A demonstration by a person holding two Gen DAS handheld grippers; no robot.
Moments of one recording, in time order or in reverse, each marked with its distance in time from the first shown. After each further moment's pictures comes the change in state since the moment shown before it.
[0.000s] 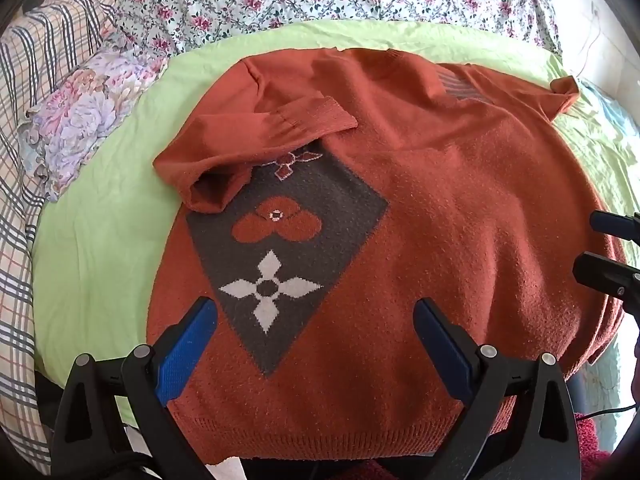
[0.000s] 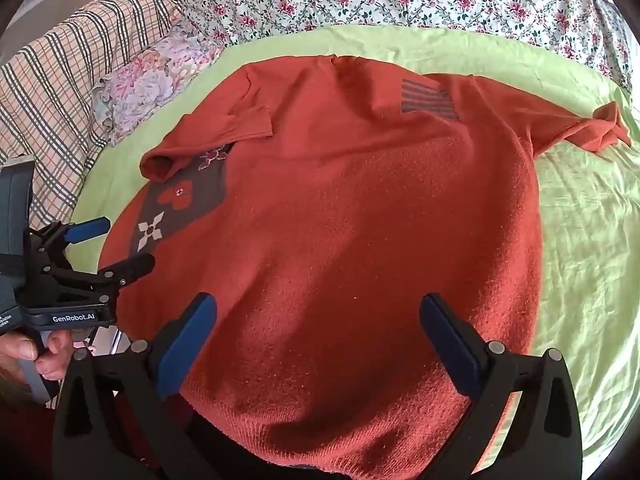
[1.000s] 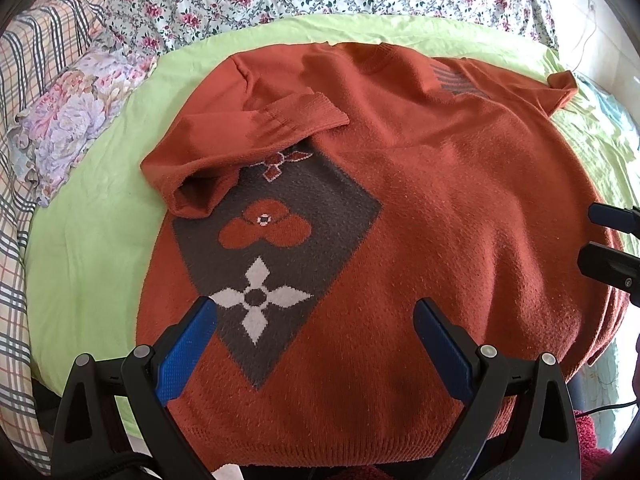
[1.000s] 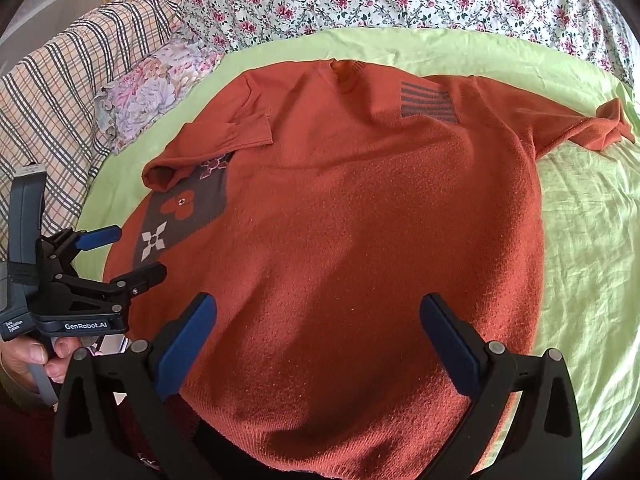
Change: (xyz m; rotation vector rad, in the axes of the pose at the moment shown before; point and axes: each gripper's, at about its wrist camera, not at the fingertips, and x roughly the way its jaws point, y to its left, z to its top) left arm 0.011 -0.007 0.004 0.006 -0.006 -0.034; right arm 0.001 -0.003 0.006 0.014 -0.017 0.022
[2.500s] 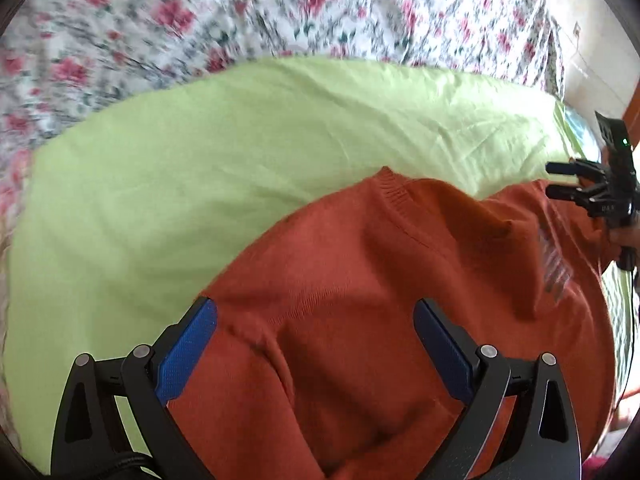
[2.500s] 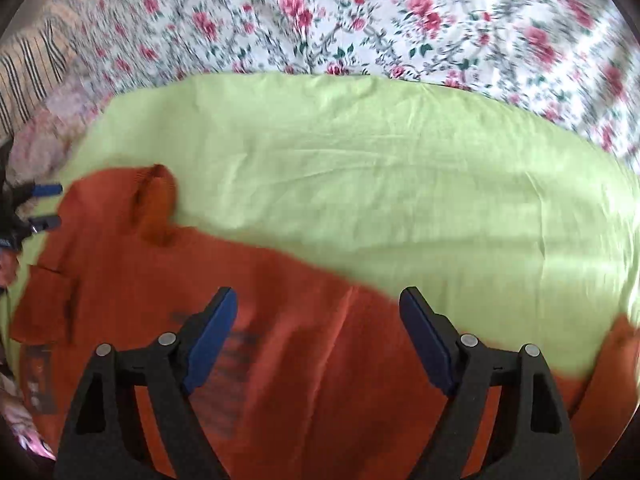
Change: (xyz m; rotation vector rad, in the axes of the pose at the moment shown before) left arm 0.194 0.113 0.327 0.180 0.056 -0.239; right arm 0.116 -0.190 0.264 -0.081 0.048 -0.144
